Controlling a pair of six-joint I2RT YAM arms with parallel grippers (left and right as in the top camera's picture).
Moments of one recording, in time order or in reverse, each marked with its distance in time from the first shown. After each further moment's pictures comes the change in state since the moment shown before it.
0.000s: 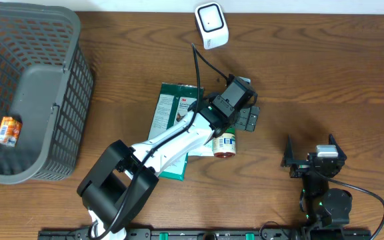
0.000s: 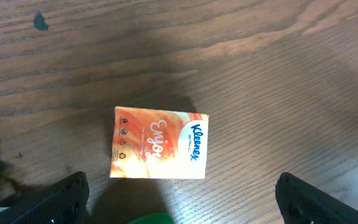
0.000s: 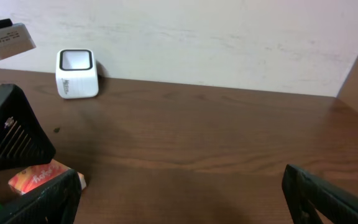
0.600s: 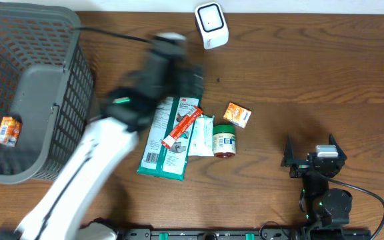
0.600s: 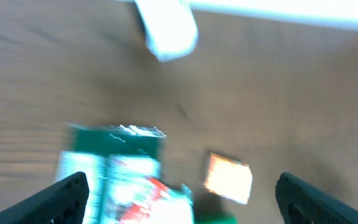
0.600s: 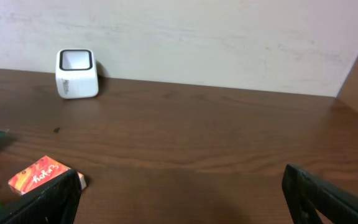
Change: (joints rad) left arm 0.328 -0.479 0.018 -0.247 -0.027 0.019; right arm 0.000 0.000 0.000 0.000 0.000 0.000
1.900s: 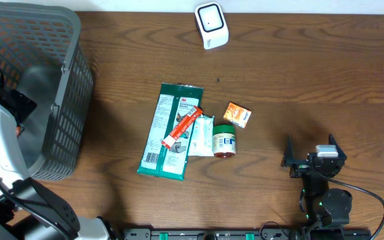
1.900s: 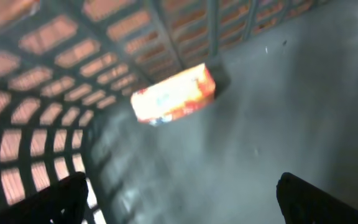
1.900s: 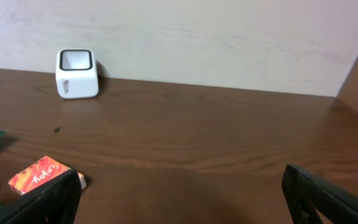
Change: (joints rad) left arm 1.041 0.185 -0.010 -0.256 -0.270 0.071; right arm 0.000 0.000 0.000 0.000 0.000 0.000
